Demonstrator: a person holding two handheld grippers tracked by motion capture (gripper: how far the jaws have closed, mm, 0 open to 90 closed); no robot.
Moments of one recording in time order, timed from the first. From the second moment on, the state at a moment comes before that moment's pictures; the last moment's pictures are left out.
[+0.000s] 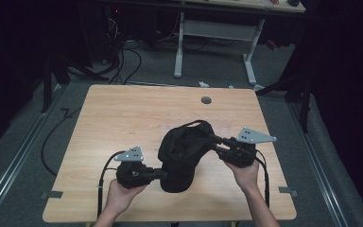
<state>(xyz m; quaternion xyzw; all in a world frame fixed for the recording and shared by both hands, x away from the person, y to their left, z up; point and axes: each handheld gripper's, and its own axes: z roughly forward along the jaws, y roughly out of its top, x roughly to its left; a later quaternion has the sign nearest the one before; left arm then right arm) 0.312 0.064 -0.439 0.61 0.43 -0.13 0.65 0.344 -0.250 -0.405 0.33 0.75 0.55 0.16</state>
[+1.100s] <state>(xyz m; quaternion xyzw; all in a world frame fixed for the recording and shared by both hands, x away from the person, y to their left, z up) 0.323 0.083 -0.418 0.57 0.45 -0.04 0.68 0.341 -0.294 -0.526 0.51 0.77 0.32 0.20</state>
